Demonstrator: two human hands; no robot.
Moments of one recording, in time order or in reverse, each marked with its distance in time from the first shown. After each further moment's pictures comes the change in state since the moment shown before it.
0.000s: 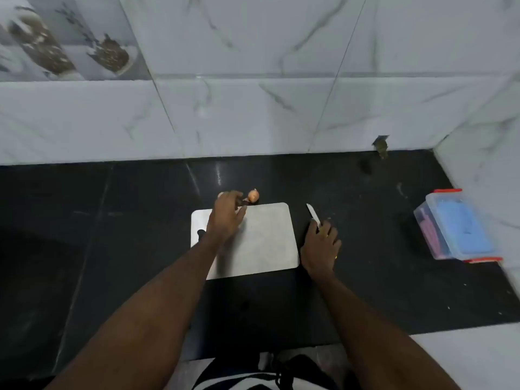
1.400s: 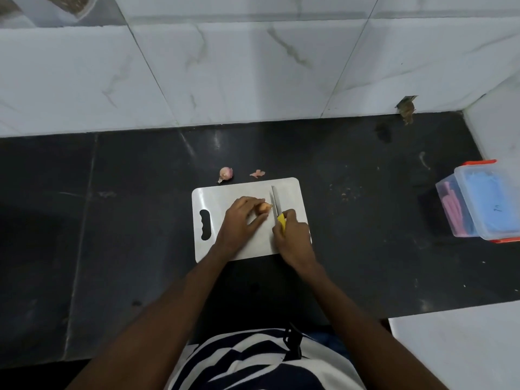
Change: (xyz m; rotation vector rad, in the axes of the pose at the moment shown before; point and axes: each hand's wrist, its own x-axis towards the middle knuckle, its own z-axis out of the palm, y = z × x) left_hand -0.061 -0.022 0.035 -0.144 -0.053 0.160; right_hand -0.043 -0.070 -0.025 0.613 -0.303 -0.080
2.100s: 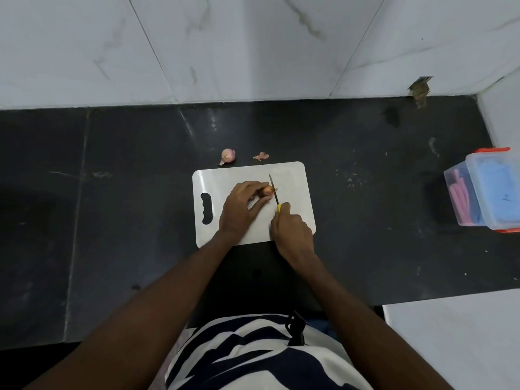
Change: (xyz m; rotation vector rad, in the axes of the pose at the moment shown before) left_hand -0.002 -0.007 0.009 -0.085 0.067 -0.048; right_hand -0.006 0.001 0.028 -0.338 0.001 -0.060
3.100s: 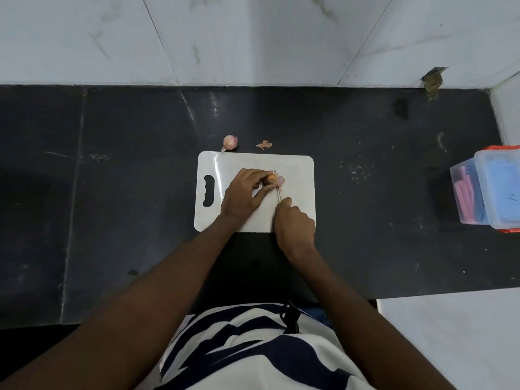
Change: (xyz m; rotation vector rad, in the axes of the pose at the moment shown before) left_hand 0.009 0.004 0.002 0.050 0.006 0.016; right_hand 0.000 -0.001 0.000 -0.297 -0.085 -0.019
